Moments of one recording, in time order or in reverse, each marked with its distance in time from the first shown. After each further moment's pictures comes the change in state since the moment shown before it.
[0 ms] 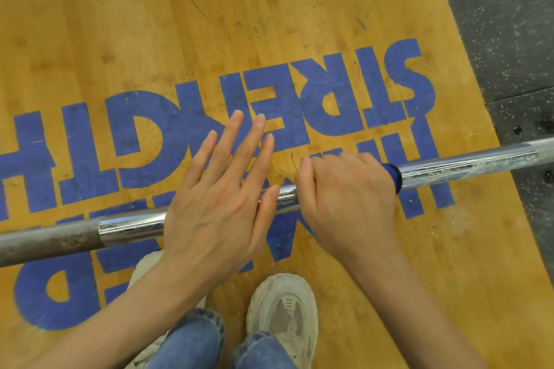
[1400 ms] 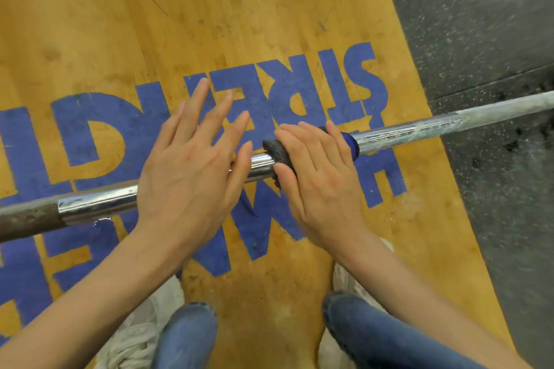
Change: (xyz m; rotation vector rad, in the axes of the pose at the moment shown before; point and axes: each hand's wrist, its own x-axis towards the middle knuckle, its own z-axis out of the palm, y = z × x) left_hand 0.034 -0.023 0.007 -0.208 0.086 -0.050; right_hand 0.002 0.017 0.005 0.081 -0.053 -0.088
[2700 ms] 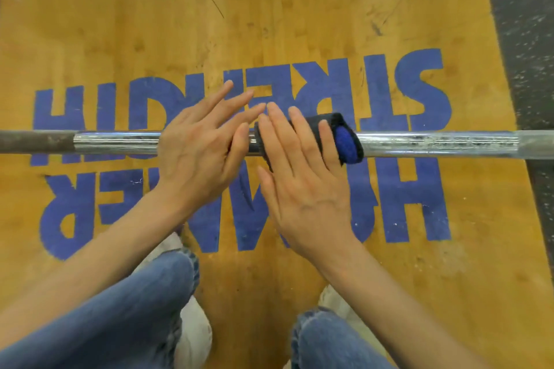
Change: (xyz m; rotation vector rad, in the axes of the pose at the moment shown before) left_hand 0.015 0.044 0.025 0.148 0.109 -0.085; right_hand -0.008 0.045 0.003 0.112 0.018 -0.212
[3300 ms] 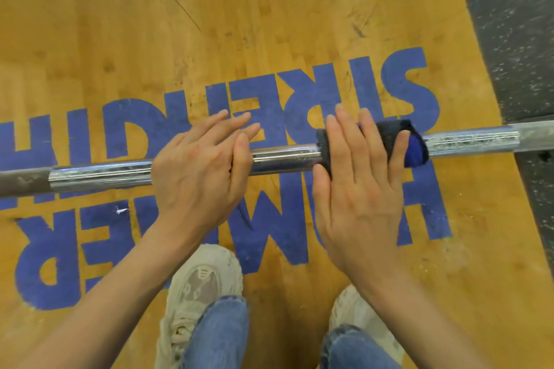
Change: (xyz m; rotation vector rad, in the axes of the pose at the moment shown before) left_hand 0.013 0.004 0.004 -0.024 0.031 -0.094; right_hand 0.001 0.022 -0.010 -0.090 0.067 0.289
